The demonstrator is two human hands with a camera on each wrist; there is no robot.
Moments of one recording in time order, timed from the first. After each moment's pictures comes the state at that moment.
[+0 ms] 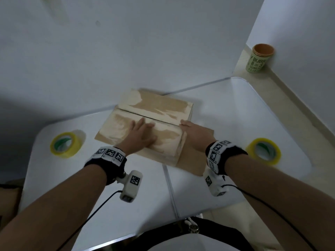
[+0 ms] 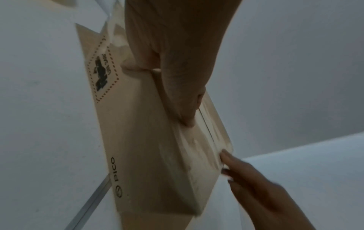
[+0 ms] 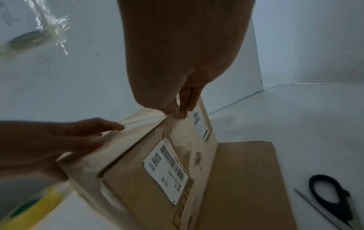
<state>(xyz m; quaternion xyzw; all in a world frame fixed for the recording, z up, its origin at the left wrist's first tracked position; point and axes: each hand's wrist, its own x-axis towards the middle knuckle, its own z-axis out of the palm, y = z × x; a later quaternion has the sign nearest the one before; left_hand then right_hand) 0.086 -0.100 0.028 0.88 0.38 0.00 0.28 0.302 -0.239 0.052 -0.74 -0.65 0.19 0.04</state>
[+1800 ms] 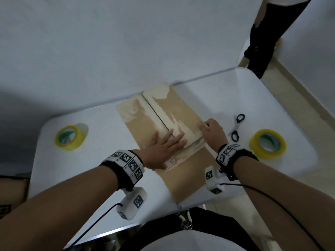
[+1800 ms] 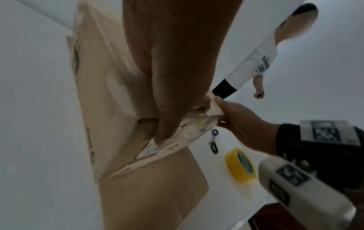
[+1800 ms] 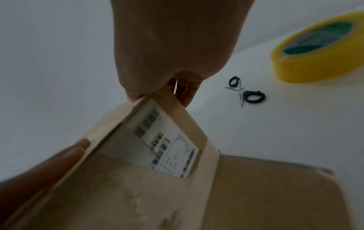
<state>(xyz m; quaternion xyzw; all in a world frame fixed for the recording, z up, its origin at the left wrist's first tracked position) 0.107 -0.186 0.043 0.95 0.11 -0.30 0.07 0.322 -0.273 -0.009 -0.84 -0.37 0.25 0.31</state>
